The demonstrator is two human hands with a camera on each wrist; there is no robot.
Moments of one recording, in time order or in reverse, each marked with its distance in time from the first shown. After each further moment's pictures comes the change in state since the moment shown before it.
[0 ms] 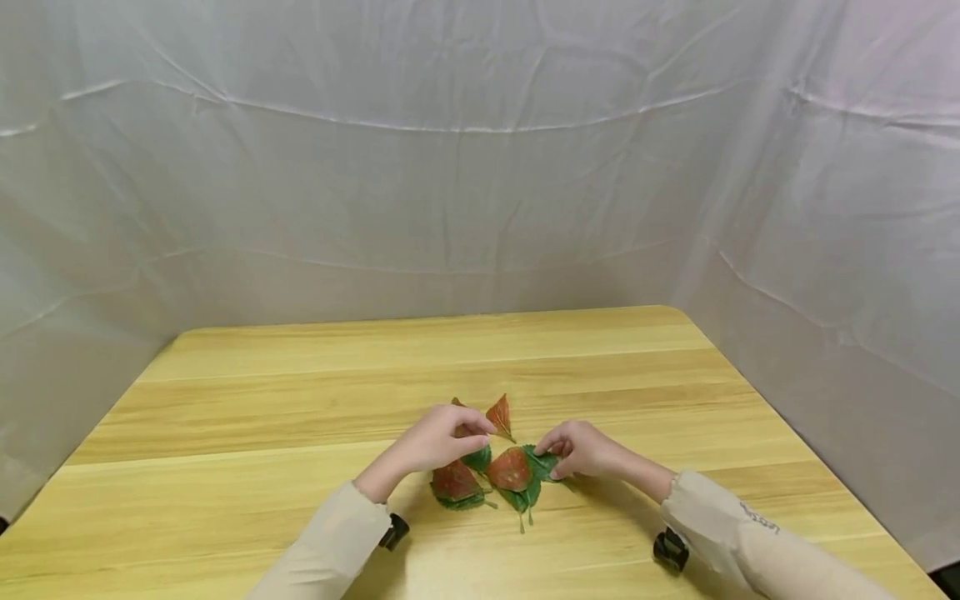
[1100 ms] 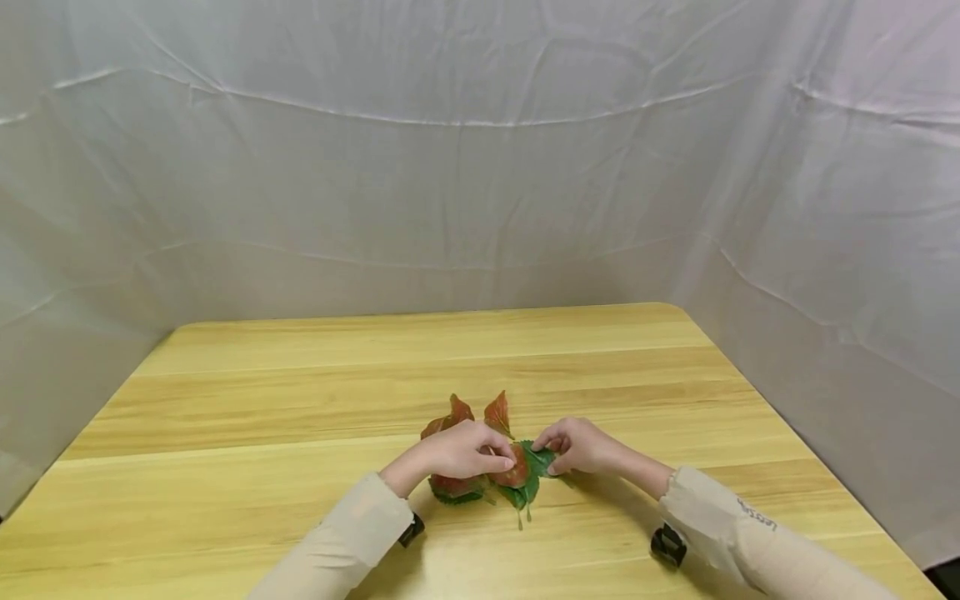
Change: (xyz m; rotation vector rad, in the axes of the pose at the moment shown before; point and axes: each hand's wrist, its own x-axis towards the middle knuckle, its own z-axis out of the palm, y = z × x) left_hand 0.016 0.011 0.018 0.004 -0.272 0.003; right_hand -0.001 -0.001 -0.001 -0.039 -0.003 0.007
